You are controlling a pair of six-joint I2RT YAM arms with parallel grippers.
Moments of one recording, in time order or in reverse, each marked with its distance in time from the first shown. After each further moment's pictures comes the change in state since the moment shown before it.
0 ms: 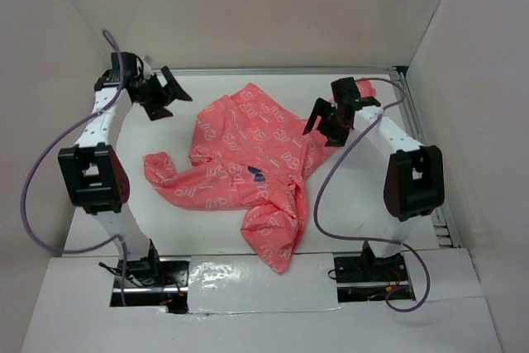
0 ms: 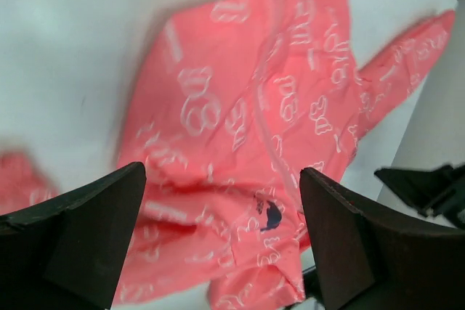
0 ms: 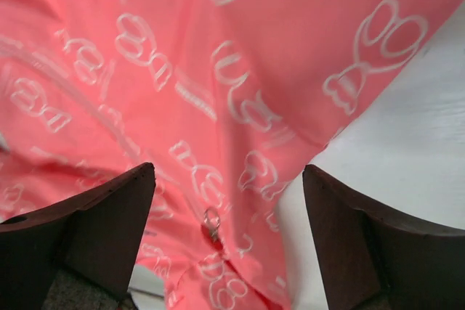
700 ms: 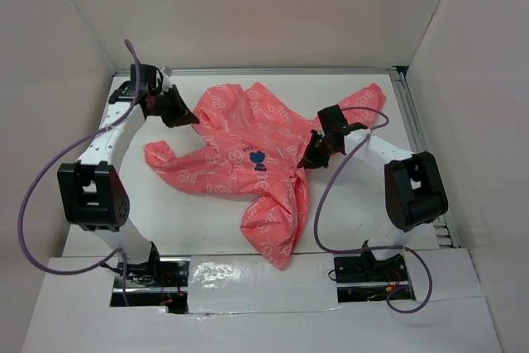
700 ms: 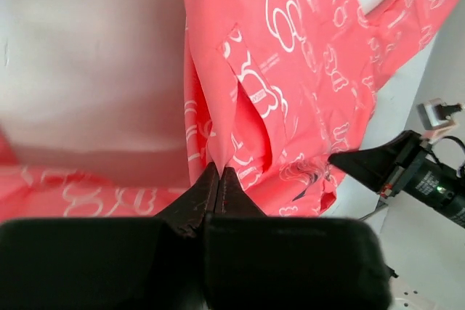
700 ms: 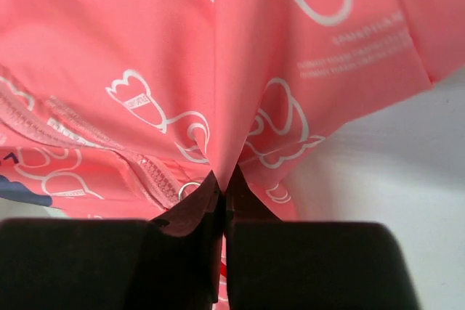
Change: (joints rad) left arm -0.133 -0.080 -0.097 0.039 0.006 0.013; right arm 0.085 -0.034 -0.270 0.161 -0.114 0.097
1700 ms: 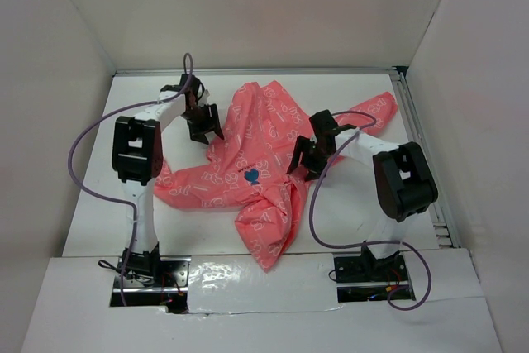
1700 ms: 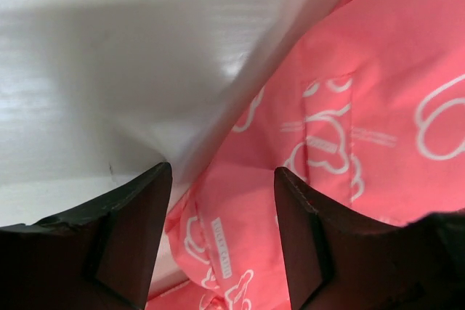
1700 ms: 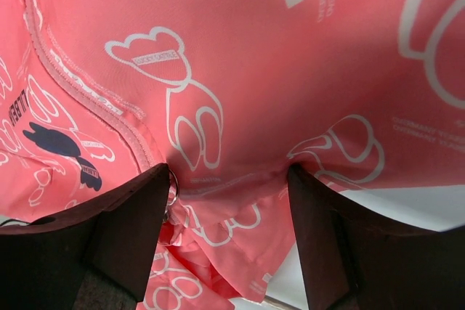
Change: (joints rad) left arm -0.136 0.539 0.299 -0.101 -0.153 0.138; right arm 0.046 0.085 0.010 -0.011 -0.010 -0.086
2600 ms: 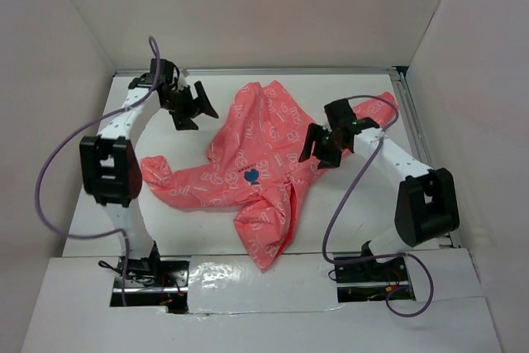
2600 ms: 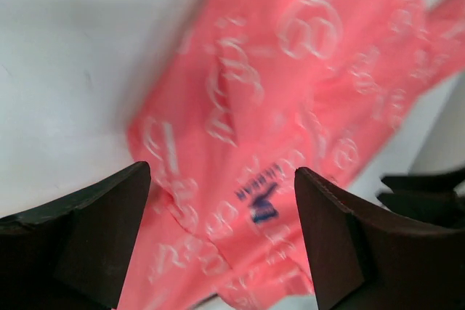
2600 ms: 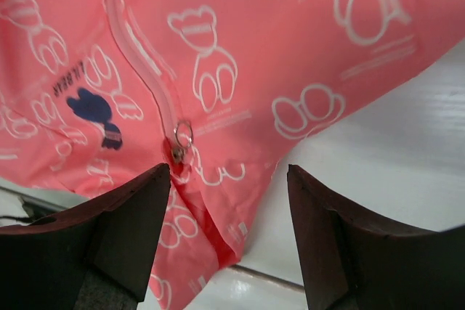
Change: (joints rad) left arm 0.077 -0.389 -0.156 0.008 0.163 -0.126; right arm -0.062 -0.224 0.068 -0.160 0.076 -0.090
